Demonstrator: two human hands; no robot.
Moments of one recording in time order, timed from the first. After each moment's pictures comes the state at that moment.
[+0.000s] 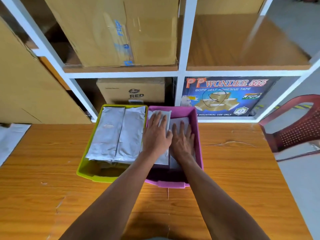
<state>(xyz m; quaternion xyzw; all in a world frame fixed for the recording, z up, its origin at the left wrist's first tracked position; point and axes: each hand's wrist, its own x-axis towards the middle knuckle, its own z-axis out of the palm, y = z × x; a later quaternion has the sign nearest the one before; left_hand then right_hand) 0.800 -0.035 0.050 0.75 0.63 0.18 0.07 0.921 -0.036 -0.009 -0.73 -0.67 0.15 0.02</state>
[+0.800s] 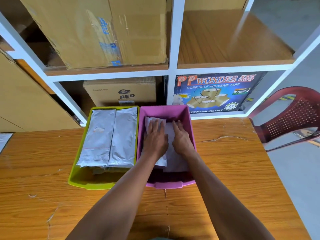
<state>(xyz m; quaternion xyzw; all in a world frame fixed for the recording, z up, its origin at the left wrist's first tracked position) 0.815 -0.023 0.001 0.76 0.63 0.06 0.17 0.955 -0.028 -0.012 -0.68 -0.65 0.25 0.21</state>
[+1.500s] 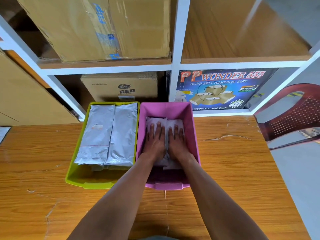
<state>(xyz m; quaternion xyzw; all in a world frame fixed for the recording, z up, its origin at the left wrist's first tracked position) 0.802 -0.024 -0.040 0.81 0.56 -0.07 0.16 0.939 -0.022 -0.073 -0.68 -0.69 0.24 -0.06</state>
